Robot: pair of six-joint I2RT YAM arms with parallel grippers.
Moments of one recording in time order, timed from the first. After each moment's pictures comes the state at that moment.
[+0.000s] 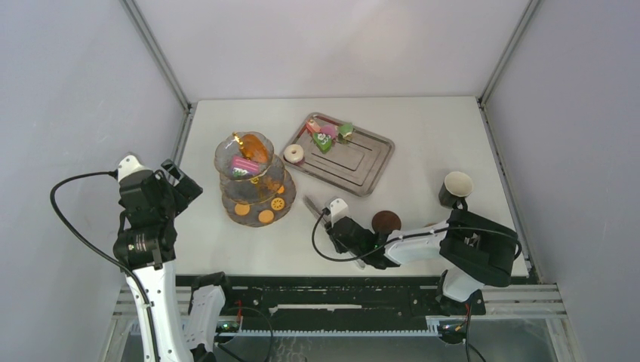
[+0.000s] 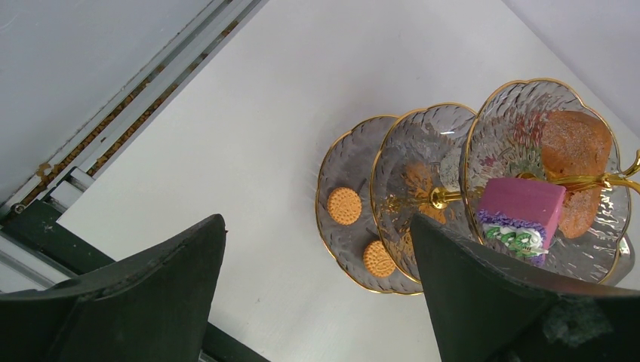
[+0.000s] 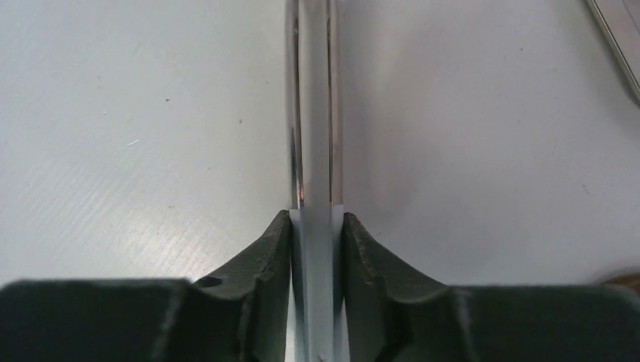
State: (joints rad) left arm 0.23 0.69 1.13 -0.97 -0.18 -0.44; right arm 1.13 1.57 0.56 0.27 0.36 0.34
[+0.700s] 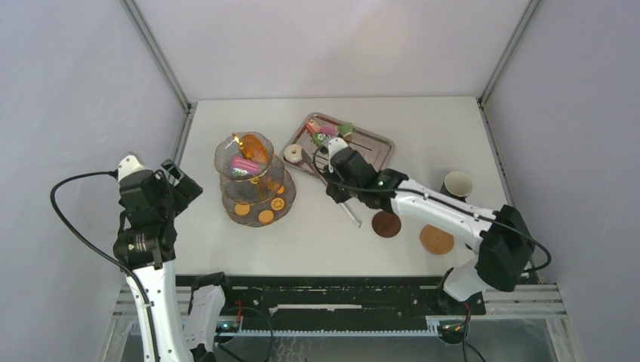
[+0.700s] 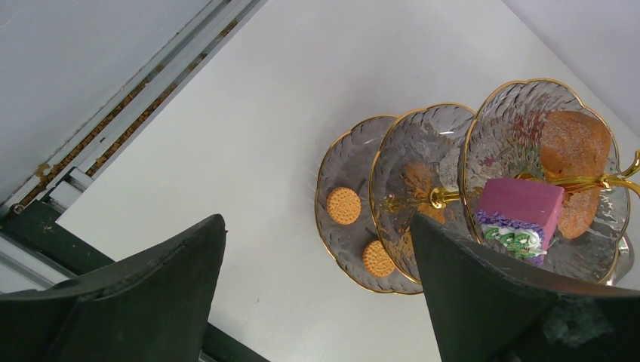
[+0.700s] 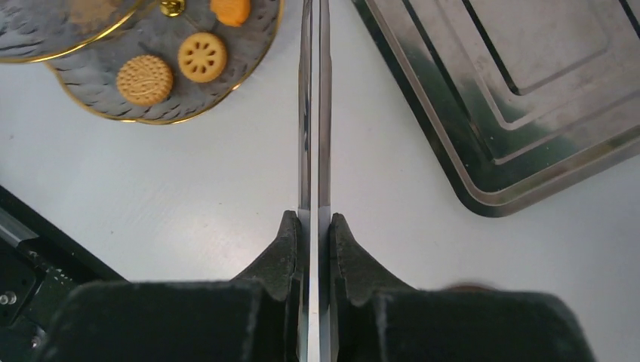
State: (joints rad) left arm 0.23 0.69 1.13 -0.97 -0.17 -0.44; right arm 0.90 1.46 1.14 -0.40 0.17 0.27
